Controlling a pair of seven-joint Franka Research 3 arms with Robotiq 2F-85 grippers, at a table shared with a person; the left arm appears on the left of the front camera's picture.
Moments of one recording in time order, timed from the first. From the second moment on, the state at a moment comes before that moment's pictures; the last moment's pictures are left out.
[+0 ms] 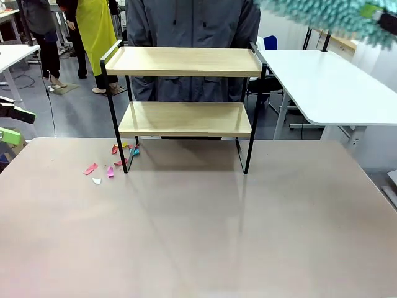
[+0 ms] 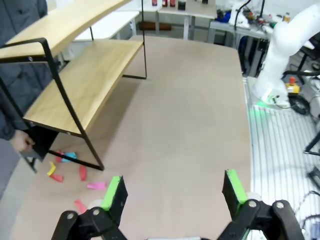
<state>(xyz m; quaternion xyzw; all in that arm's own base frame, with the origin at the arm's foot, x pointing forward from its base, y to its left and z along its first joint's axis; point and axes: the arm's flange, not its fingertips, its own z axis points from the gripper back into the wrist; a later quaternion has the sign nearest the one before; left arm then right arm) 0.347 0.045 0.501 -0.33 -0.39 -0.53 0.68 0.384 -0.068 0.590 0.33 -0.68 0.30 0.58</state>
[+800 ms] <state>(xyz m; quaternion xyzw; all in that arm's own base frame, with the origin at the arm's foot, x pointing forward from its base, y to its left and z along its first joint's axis) 0.347 0.045 0.501 -0.33 -0.39 -0.53 0.68 0.373 -0.134 0.463 0.13 -0.67 0.05 0.73</state>
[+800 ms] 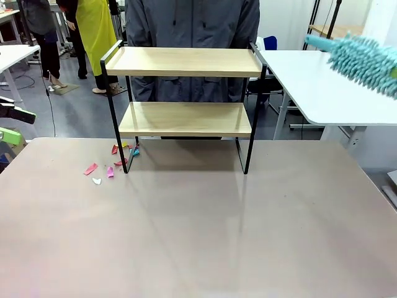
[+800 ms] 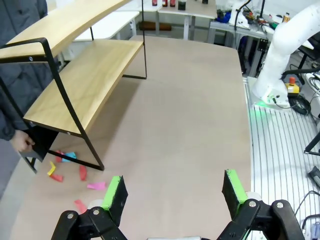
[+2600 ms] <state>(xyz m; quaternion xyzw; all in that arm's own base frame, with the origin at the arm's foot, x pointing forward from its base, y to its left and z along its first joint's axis) 0.347 0.045 0.501 -0.33 -0.39 -0.53 0.68 0.388 -0.136 0.396 0.15 -0.64 0.02 0.75</state>
